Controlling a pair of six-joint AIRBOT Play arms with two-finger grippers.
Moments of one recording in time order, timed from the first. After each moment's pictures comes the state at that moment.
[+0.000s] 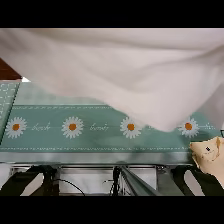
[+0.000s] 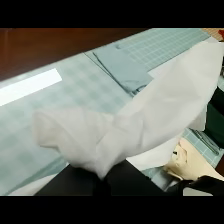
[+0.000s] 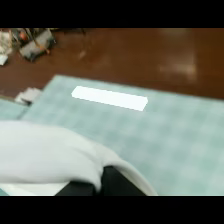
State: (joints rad) left arm 0.02 -0.89 1.90 0.67 -1.55 -1.49; right arm -0.29 -0.77 1.66 -0.72 1.52 1.42
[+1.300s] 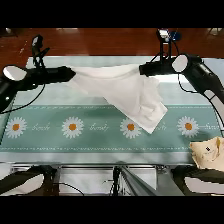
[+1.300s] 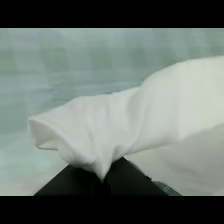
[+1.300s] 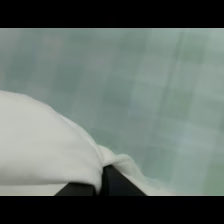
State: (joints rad) left arm -0.07 -1.27 1.03 0.75 -0.68 -1.08; right arm 0.24 -1.48 1.32 -1.31 0.67 1.49
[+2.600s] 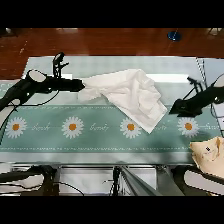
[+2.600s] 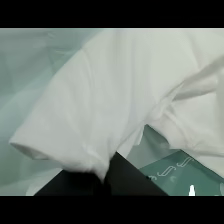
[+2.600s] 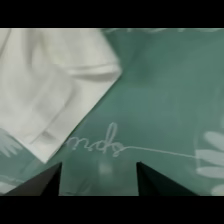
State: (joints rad) left arm -0.11 -1.46 1.05 0.75 -0.74 -1.05; right arm -0.26 -1.33 0.93 -1.16 1.39 1.34
